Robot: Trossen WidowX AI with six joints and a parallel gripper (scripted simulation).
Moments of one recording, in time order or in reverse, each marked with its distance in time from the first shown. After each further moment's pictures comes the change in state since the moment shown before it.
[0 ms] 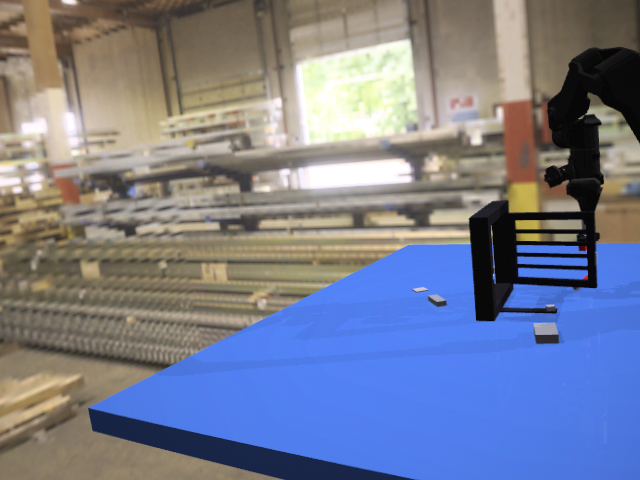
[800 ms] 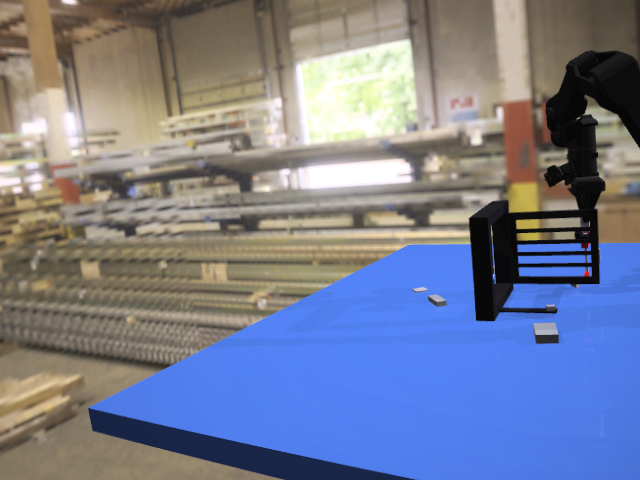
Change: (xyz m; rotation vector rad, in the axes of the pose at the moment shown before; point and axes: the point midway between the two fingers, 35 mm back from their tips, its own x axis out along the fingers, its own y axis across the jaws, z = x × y) arm 0.000 -0.029 0.007 -0.188 0.000 -0.002
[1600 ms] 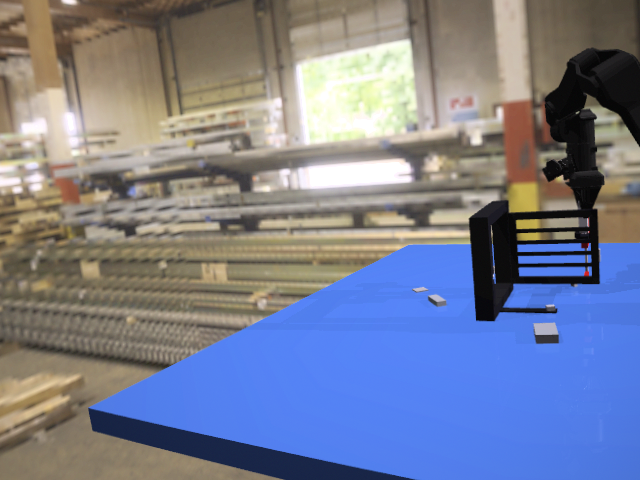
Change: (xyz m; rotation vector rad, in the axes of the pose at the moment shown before) arm -0.011 -0.001 0.002 -0.004 -0.003 0.002
